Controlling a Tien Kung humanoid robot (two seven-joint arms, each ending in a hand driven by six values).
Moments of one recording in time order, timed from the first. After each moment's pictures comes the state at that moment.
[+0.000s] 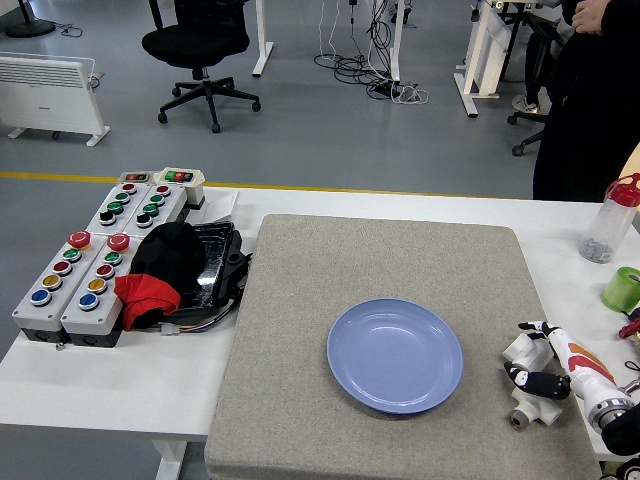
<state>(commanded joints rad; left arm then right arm) -0.19 0.05 -1.24 -0.18 0.98 0.30 0.30 0.25 -0.24 1.17 1.29 -1.90 -0.15 -0.30</state>
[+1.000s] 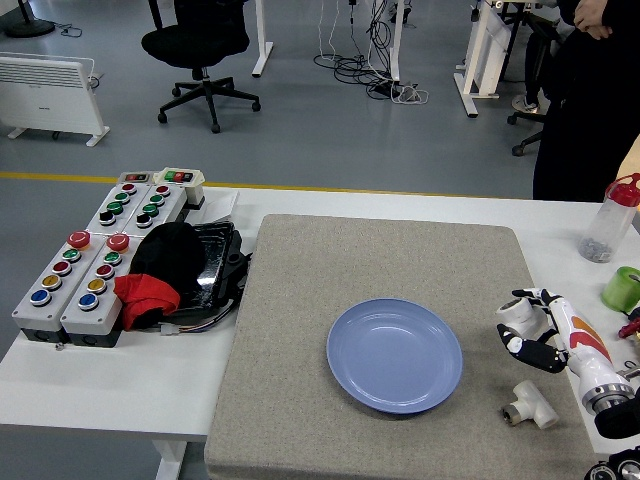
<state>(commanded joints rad) -0.20 0.05 -1.23 -0.18 0.96 0.30 0.30 0.27 -0.24 1.12 1.37 -1.79 -0.33 -0.19</state>
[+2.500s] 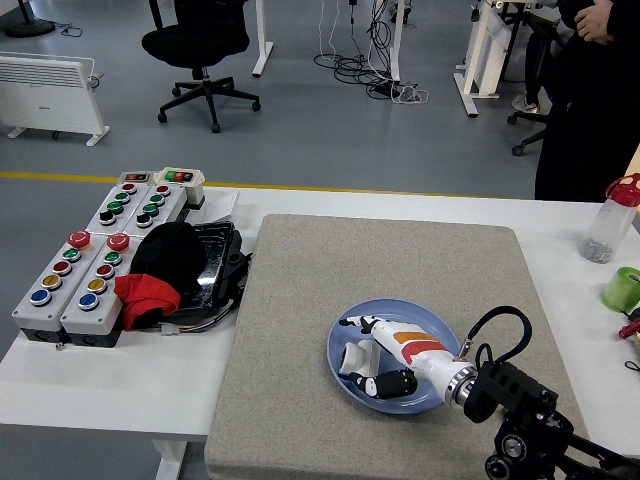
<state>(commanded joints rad) -0.19 0.06 -1.23 -0.18 0.95 0.30 0.30 0.63 -0.18 0.59 1.24 -1.73 -0.11 -0.12</state>
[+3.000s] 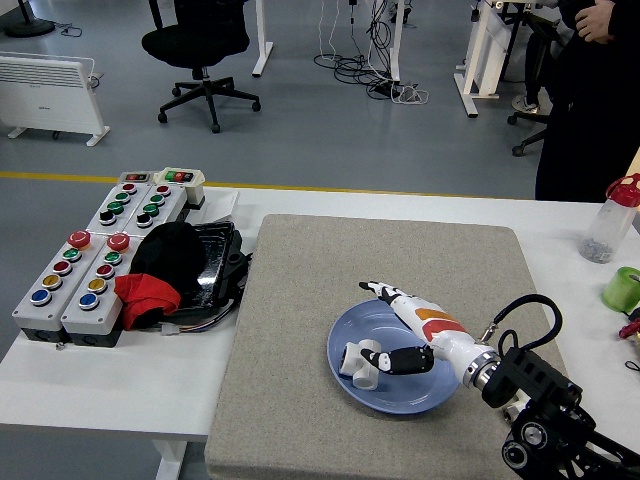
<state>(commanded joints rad) -0.18 0.05 -1.24 -0.18 0.97 0.30 0.30 0.58 -0.22 0.76 1.30 -1.73 -0.10 -0.13</state>
